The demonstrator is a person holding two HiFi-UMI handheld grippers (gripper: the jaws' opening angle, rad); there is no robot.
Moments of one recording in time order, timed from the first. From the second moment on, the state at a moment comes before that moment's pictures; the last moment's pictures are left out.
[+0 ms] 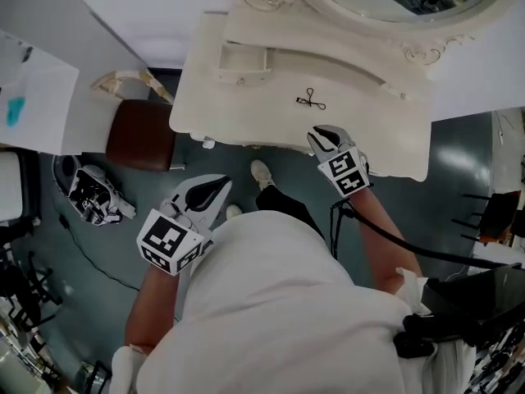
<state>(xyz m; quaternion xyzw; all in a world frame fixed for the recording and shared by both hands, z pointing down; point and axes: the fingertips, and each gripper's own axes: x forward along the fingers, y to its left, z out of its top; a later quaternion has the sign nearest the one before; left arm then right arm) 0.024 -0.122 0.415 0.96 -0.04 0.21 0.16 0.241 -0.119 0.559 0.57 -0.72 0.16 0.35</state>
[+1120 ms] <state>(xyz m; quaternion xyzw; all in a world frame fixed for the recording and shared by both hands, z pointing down) 0.117 -0.208 0.411 0.95 -0.13 0.21 0.17 0.323 -0.222 0.653 0.47 -0.75 0.15 0.44</state>
